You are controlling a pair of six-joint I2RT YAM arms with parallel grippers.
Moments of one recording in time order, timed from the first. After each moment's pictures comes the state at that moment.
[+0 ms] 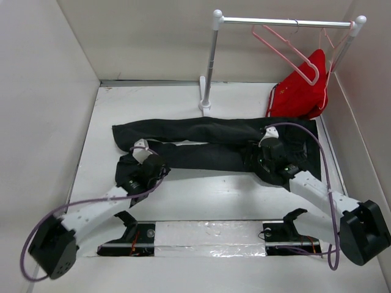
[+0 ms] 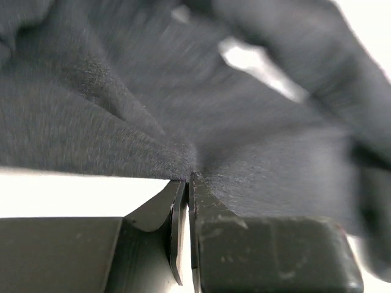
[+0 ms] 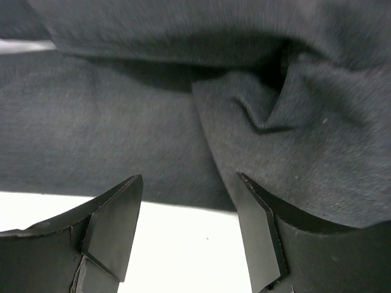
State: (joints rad) left arm -0.69 0.98 0.40 -0.12 -0.49 -1.03; right arm 0.48 1.09 0.53 -0.08 0.17 0.45
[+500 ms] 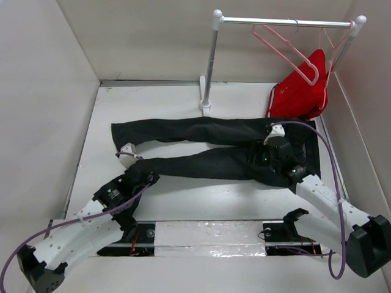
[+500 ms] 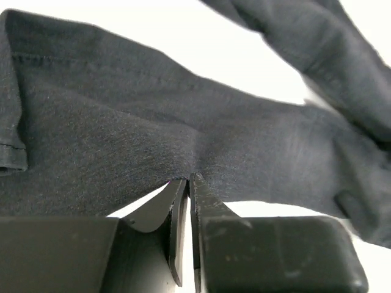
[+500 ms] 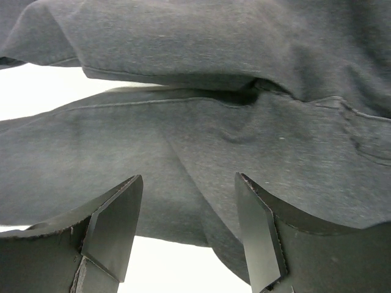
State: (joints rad) left arm -0.75 0.62 0.55 -0.68 -0.52 -1.09; right arm 0.46 0.97 0.58 -0.17 0.18 0.43
